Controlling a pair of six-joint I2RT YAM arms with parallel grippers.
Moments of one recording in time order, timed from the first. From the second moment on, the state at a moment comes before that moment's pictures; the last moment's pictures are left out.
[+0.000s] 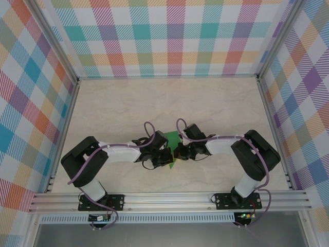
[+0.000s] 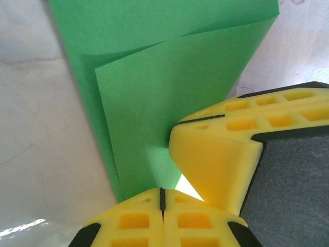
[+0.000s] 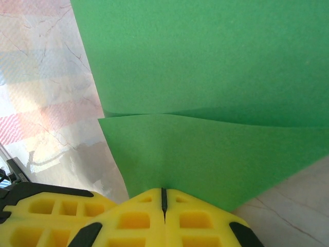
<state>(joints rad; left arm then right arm) -0.87 1.65 0.76 -0.11 0.34 -1.10 0.69 1.67 0.70 -0.08 -0.53 0.78</state>
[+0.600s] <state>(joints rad) -0.87 1.67 0.75 -0.11 0.35 -1.09 0.67 1.63 0.68 -0.08 -0.54 0.76</state>
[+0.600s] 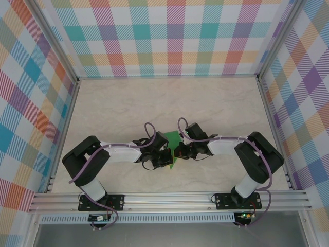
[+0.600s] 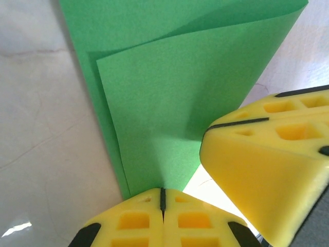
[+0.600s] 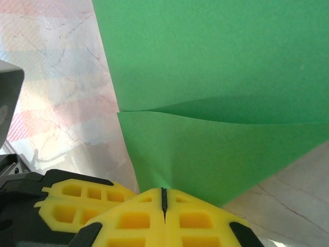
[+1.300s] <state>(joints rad) -0.88 1.67 0.78 -0.19 0.31 -1.08 0.49 1.72 0.76 -0.13 -0.59 0.67</state>
